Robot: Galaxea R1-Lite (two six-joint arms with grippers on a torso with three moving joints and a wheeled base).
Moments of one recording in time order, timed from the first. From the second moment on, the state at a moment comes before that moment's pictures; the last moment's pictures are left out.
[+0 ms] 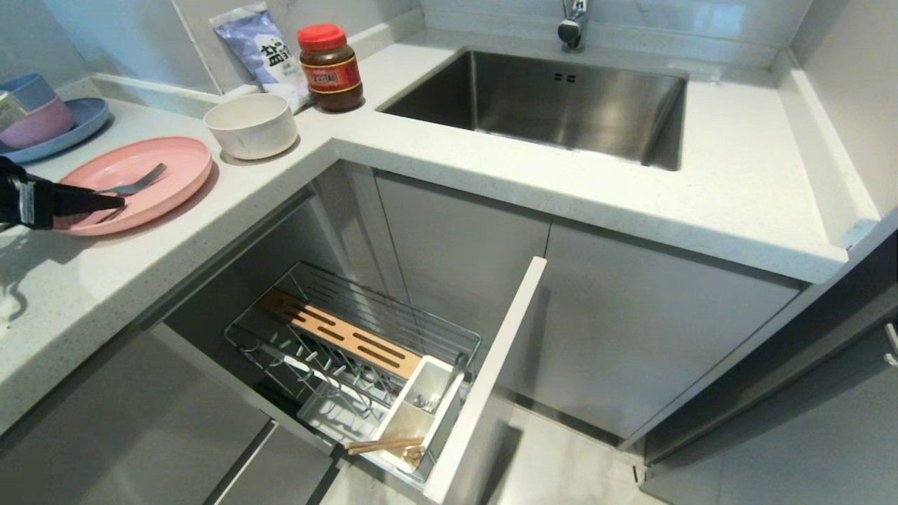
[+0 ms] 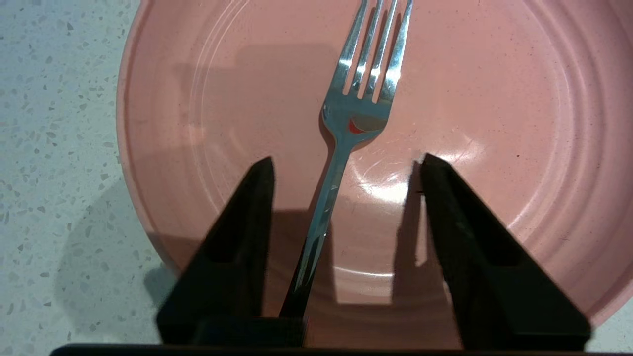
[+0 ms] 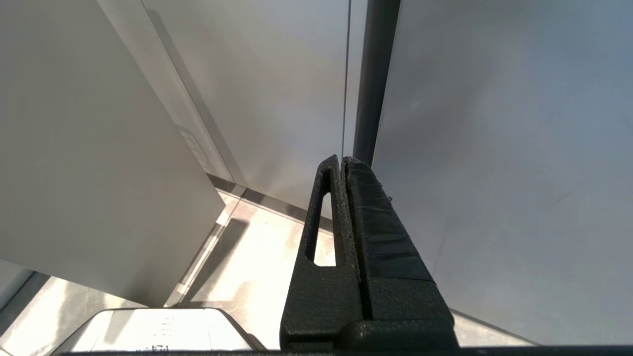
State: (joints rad) left arm 0.58 1.89 -1.93 0.60 -0.77 0.64; right arm 0.00 0.00 0.00 0.00 0.00 0.03
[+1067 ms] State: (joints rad) left arm 0.56 1.76 -1.93 0.64 -0.76 0.49; right arm 0.00 0.00 0.00 0.00 0.00 0.03
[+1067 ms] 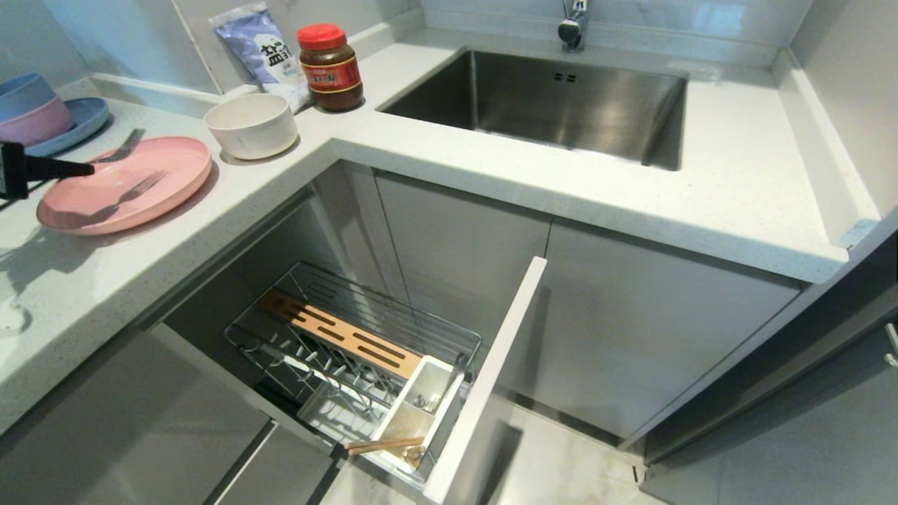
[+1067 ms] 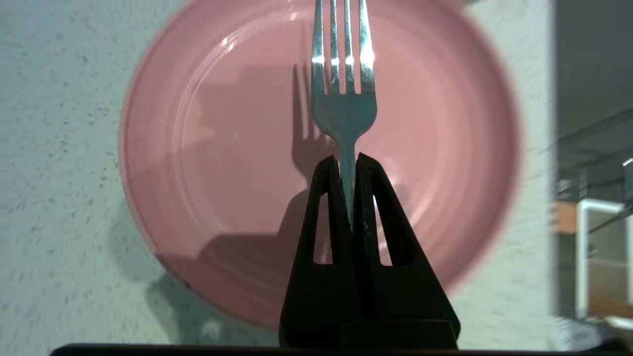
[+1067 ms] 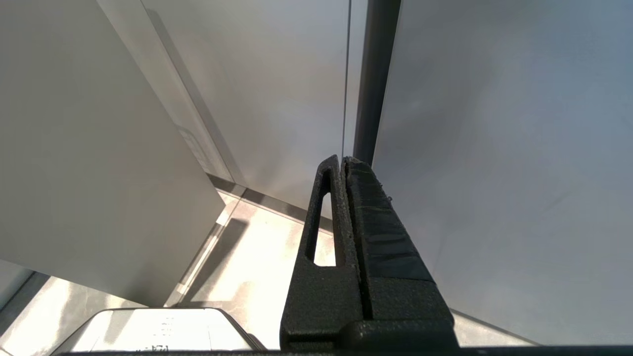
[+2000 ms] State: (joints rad) left arm -0.08 1.29 -1.75 0.84 -0.56 -0.38; right arm 0.00 0.00 0.00 0.00 0.00 0.03
